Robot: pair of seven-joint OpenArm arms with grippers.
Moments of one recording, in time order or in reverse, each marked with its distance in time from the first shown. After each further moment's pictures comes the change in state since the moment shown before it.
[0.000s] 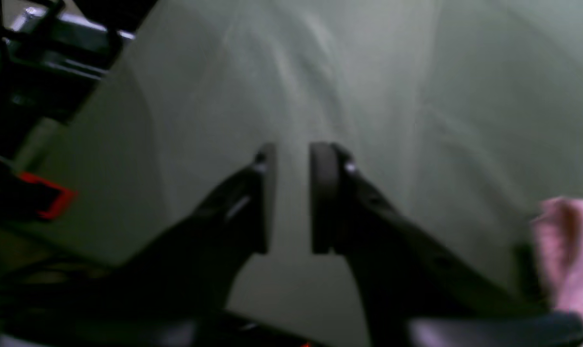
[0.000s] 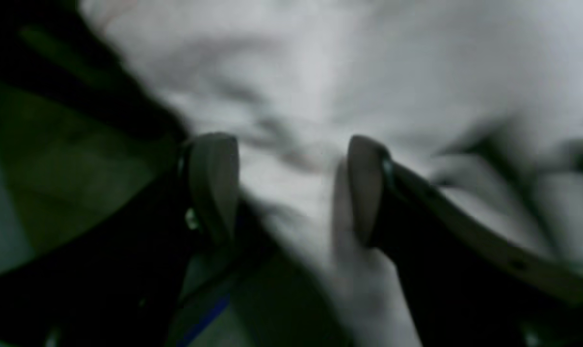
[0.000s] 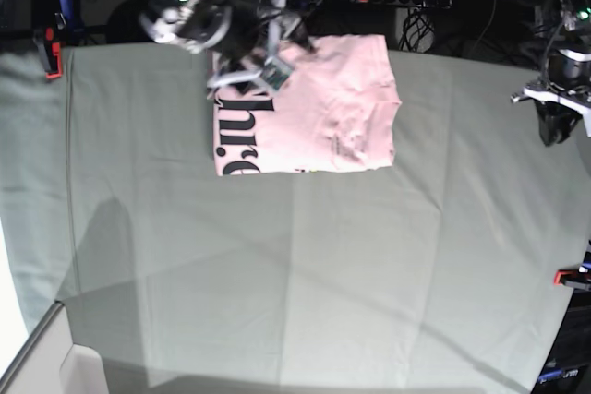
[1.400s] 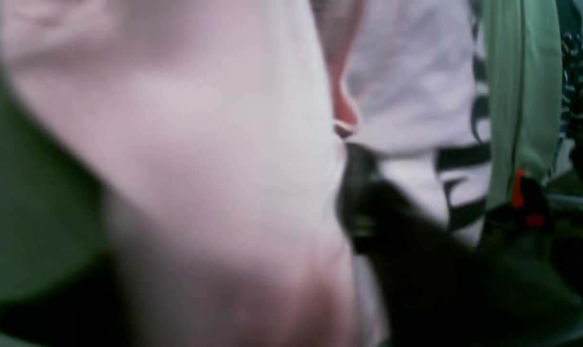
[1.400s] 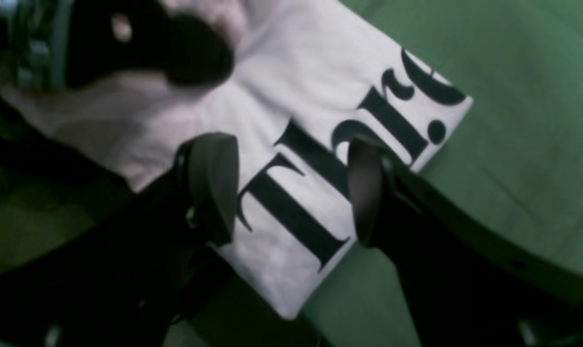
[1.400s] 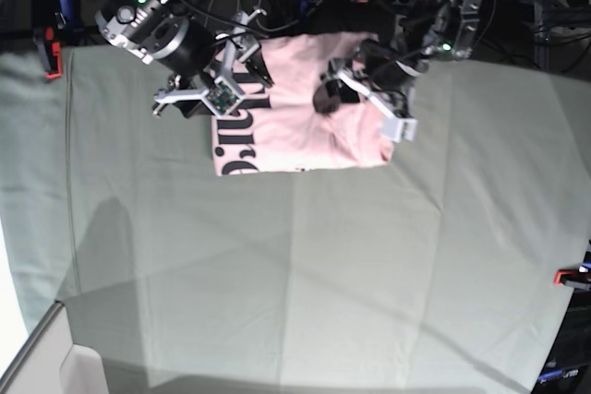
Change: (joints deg) left arm -11.8 4.1 41.1 -19.5 -13.8 0.4 10.1; right arm -2.0 -0.2 9.1 6.8 -0.1 0.1 -0.1
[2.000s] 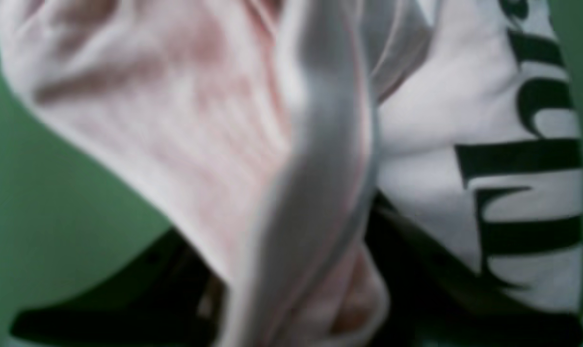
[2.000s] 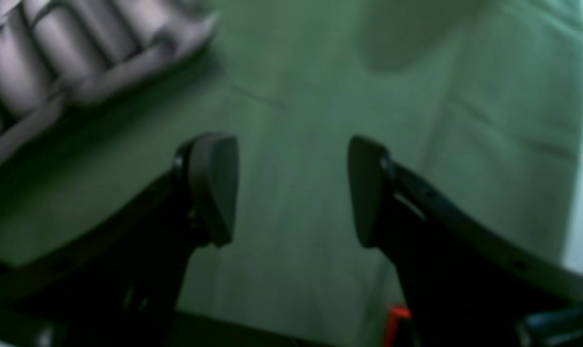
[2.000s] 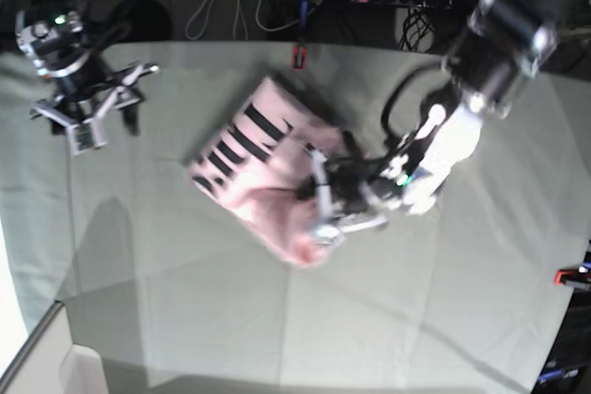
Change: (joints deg) left arm -38.6 -5.9 32.2 -18.1 17.0 -11.6 0.3; right arm 5.3 -4.1 31.2 0.6 0.5 0.0 -0.2
